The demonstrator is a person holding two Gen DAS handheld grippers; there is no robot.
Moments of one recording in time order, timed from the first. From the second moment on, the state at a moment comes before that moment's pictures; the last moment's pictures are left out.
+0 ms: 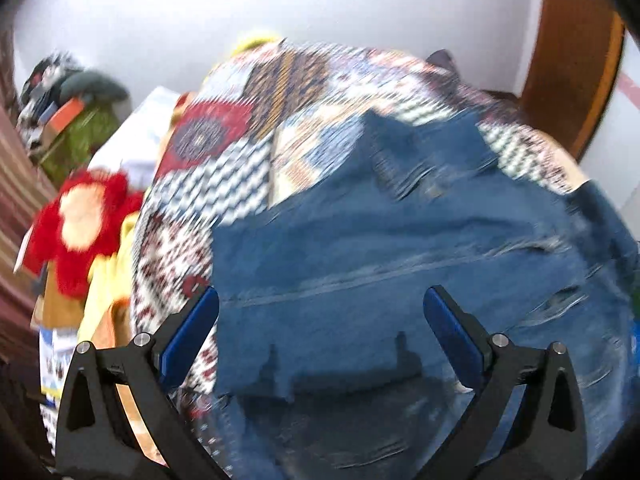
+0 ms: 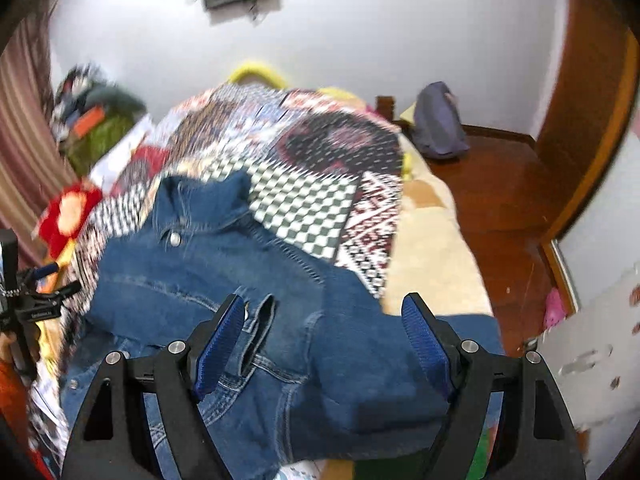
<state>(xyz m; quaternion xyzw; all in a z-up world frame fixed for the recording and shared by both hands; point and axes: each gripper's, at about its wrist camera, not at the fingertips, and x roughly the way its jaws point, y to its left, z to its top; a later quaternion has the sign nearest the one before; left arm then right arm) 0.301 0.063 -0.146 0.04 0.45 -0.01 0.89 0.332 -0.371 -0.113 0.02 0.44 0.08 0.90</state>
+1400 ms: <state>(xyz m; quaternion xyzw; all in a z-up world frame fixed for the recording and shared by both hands) 0.361 -0.061 -0.203 0.04 0.51 -0.13 0.85 0.322 -0.552 -0.194 0.34 0.39 -0.05 0.85</state>
